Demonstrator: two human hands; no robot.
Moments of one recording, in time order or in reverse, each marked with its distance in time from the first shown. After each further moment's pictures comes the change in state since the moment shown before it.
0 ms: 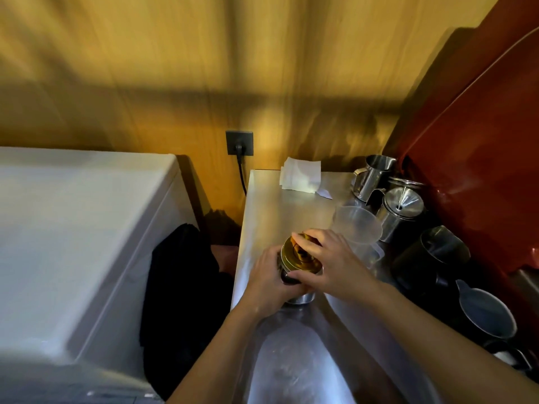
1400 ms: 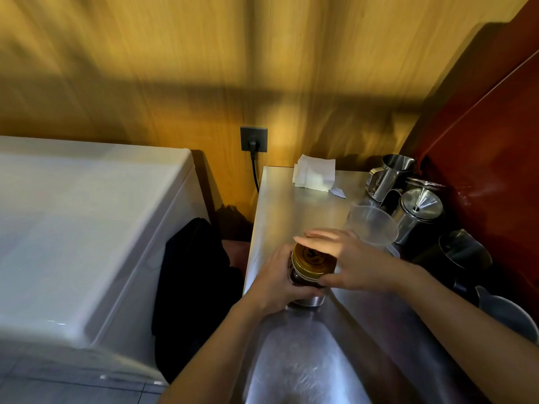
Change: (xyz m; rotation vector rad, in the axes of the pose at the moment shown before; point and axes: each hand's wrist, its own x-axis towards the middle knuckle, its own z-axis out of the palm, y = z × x) left_hand -0.001 0.002 -0.012 0.046 -0.127 -0.001; right_hand 0.010 0.005 -0.025 0.082 -0.301 -0.121
